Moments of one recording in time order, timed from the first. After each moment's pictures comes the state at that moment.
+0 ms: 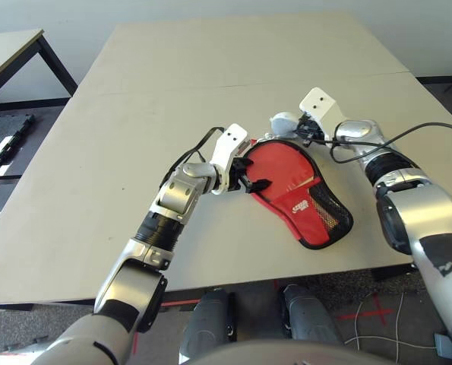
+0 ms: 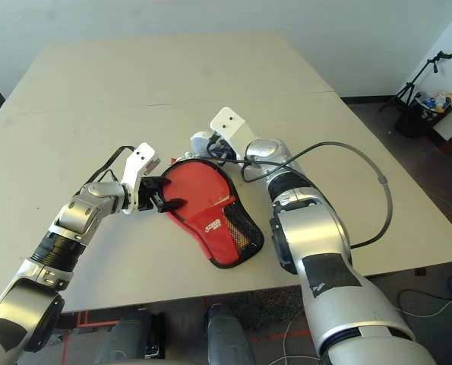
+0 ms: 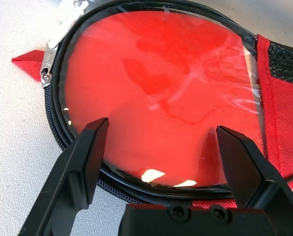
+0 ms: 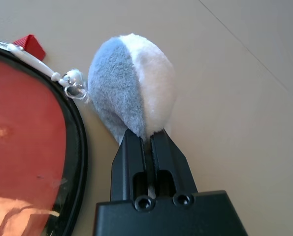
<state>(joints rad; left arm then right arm) -0.62 0.28 -0.25 0.25 -0.11 0.67 -0.79 -1.14 -0.40 0.16 1.31 -0.25 -0.21 0.72</state>
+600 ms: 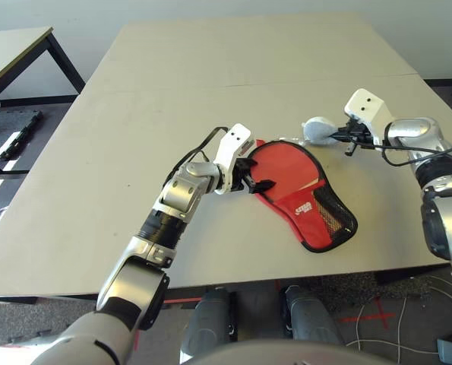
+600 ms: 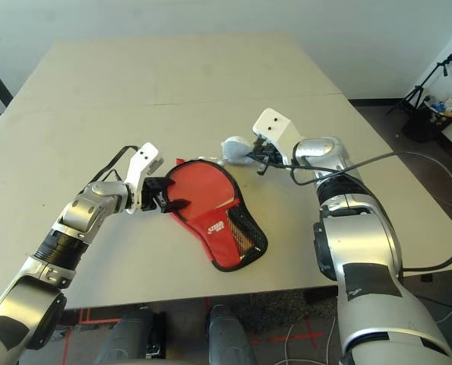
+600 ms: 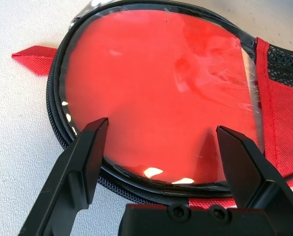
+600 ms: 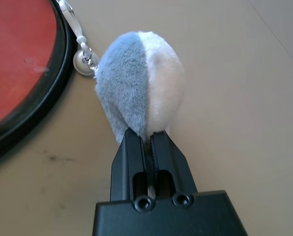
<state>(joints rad) -0.63 0.27 -0.26 0.28 -0.12 0.67 -0.80 -1.06 -0.65 0.16 1.22 -0.23 -0.26 1.01</state>
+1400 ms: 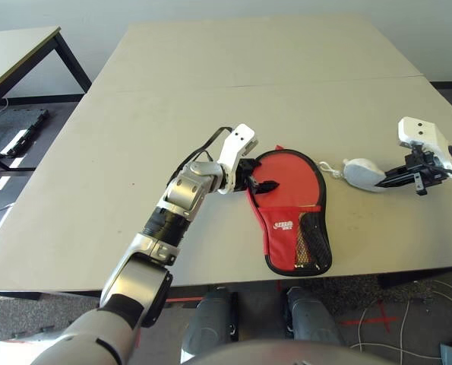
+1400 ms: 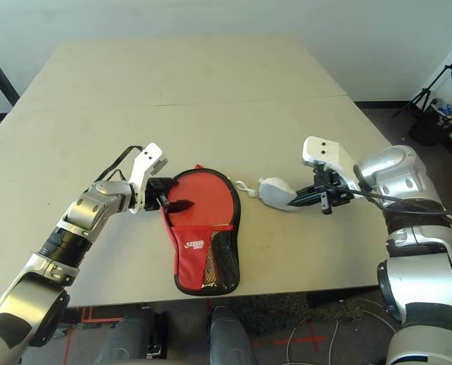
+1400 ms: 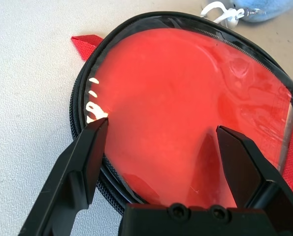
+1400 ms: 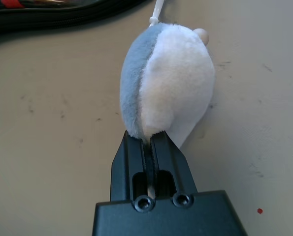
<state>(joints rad) -0.65 0.27 -0.28 0.31 -0.12 0.63 -0.82 -0.86 -0.92 0.29 0.90 -0.07 -0.05 1.54</state>
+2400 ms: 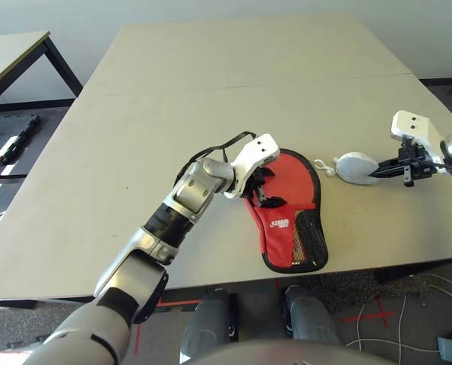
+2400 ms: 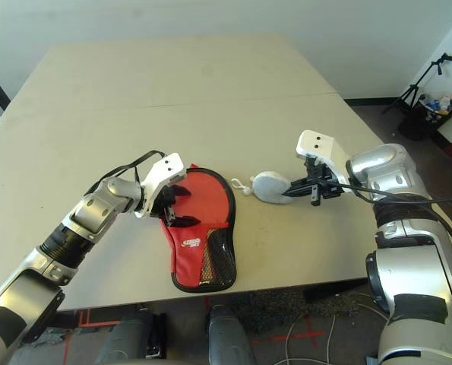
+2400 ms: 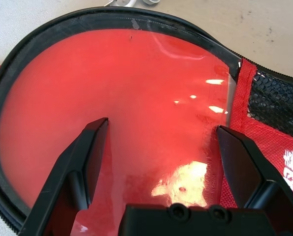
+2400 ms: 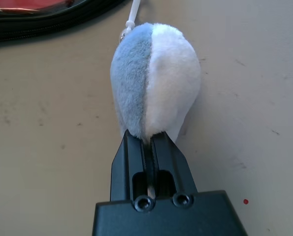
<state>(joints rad) -0.70 0.30 -0.45 0.25 -0.04 0.62 -0.93 -0.90 -0.89 0.25 0.95 -0.10 -0.06 1.51</state>
